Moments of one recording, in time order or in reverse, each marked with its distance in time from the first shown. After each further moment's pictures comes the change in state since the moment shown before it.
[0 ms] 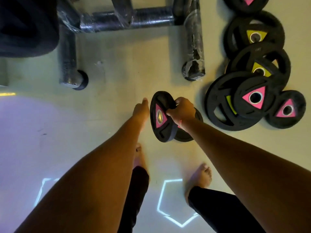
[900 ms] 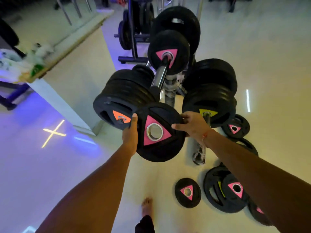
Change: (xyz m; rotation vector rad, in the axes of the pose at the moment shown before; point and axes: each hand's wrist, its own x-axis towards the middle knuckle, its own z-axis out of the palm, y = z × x) left_hand -0.472 0.099 -0.255 -0.699 0.355 0.480; right_hand -0.357 -0.294 -0.305 0.271 -0.274 -0.664
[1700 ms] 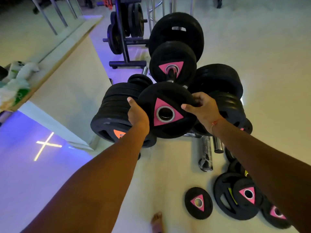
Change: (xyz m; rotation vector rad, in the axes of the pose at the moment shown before) left_hand 0.112 0.131 0.067 -0.287 0.065 0.072; right_hand 0.115 -0.071 -0.002 0.079 0.307 -0.264
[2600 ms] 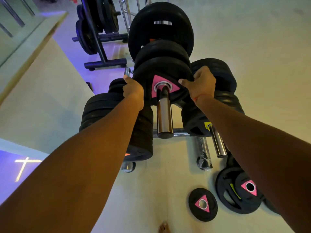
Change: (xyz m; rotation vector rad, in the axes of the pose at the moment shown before) left_hand 0.116 0.068 0.125 0.264 -0.172 -0.095; right_hand 0.150 0.004 0.021 -0.385 0.471 0.116
